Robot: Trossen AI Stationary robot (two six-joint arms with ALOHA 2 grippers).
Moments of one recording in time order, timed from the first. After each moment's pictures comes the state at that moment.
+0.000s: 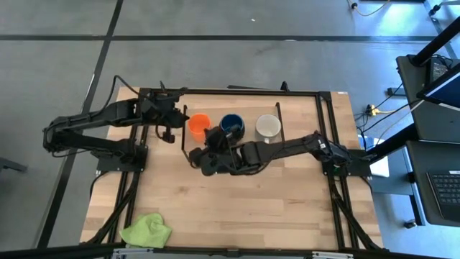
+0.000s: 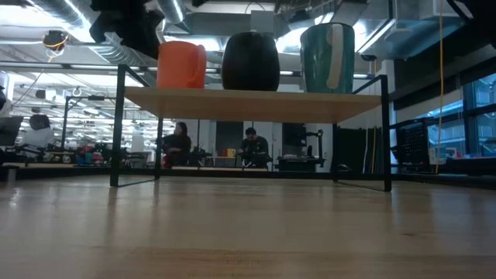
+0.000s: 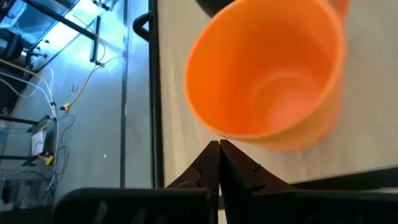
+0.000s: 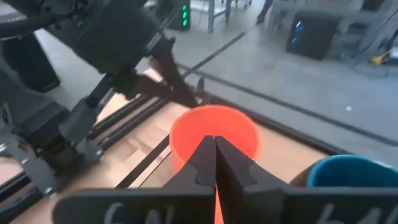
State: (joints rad) left arm 0.28 0.94 0.96 -0.74 -0.18 0.66; right arm 0.25 2.25 2.36 -0.85 1.03 0.73
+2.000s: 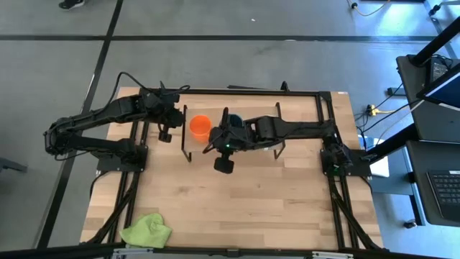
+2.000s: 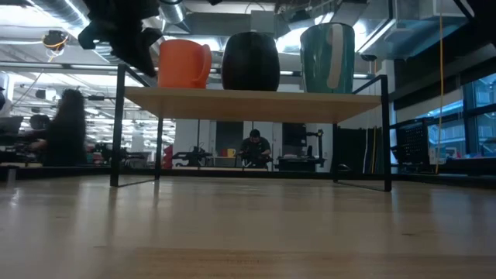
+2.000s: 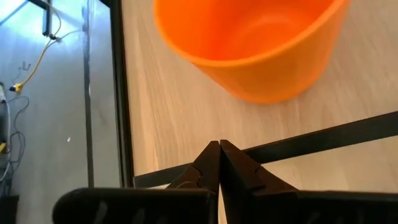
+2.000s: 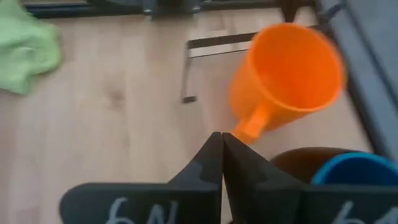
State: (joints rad) left arm 0.39 0.97 0.96 -0.86 -0.05 0.69; right arm 0.14 2.10 2.36 -1.14 0.28 0.18
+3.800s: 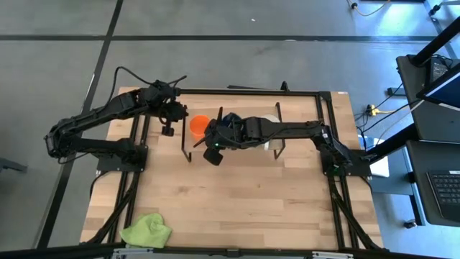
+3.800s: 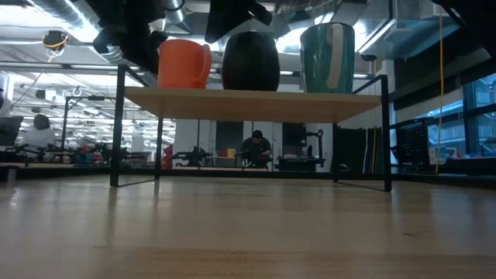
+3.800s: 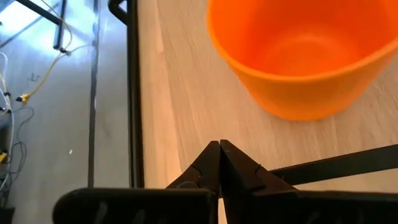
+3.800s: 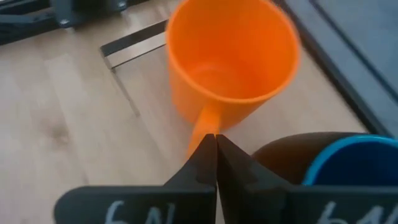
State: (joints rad) left arm 0.52 0.99 0.96 -0.77 0.07 0.76; right arm 0.09 2.19 2.35 -1.13 0.41 0.44
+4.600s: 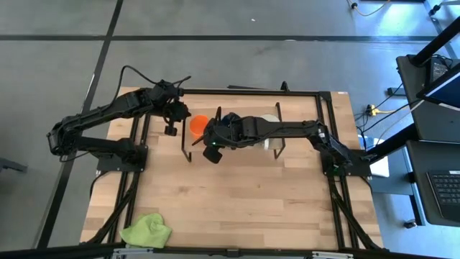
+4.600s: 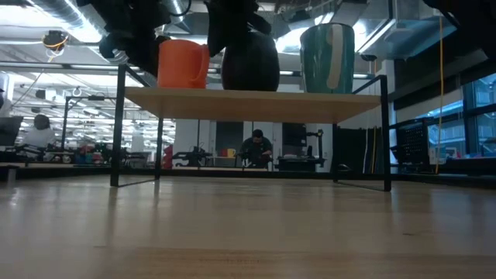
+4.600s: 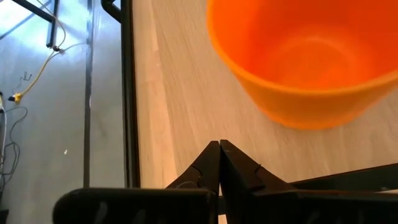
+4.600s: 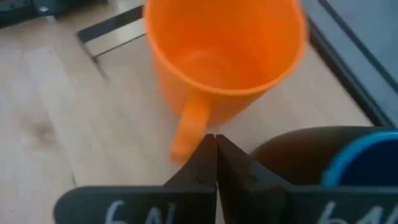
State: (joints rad) left arm 0.52 1.04 0.96 -0.74 0.07 0.76; right arm 0.07 2.22 2.35 -1.15 0.41 0.46
